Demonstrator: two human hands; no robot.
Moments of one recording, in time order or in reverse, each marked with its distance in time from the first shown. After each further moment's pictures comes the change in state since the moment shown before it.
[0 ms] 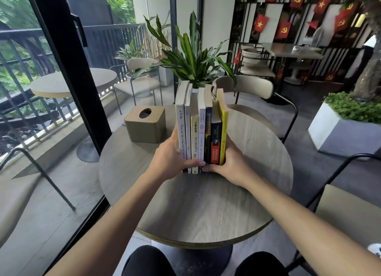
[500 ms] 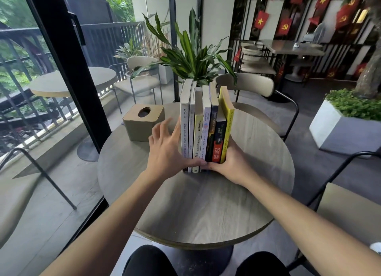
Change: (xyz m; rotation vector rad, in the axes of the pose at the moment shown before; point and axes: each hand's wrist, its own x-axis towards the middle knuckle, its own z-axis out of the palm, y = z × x) left_hand 0.006 -0.002 0.002 0.437 0.176 0.099; right_hand -0.001 -0.005 0.002 -0.033 0.043 -0.007
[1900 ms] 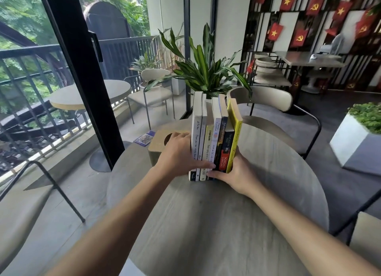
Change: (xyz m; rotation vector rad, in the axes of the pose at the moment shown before) left_hand 0.076 -0.027 -0.010 0.014 -0.160 0.170; right_hand 0.062 0.008 0.020 0.051 -0.021 0.048
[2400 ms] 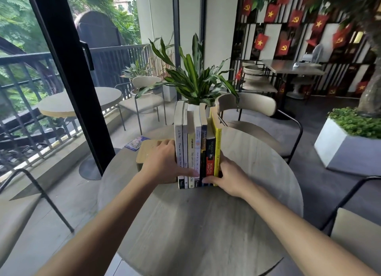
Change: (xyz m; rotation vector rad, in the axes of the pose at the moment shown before) left_hand -0.018 0.003 -0.007 0.152 -0.026 -0.061; right_hand -0.019 -0.017 -0.026 -0.232 -0.191 0.034
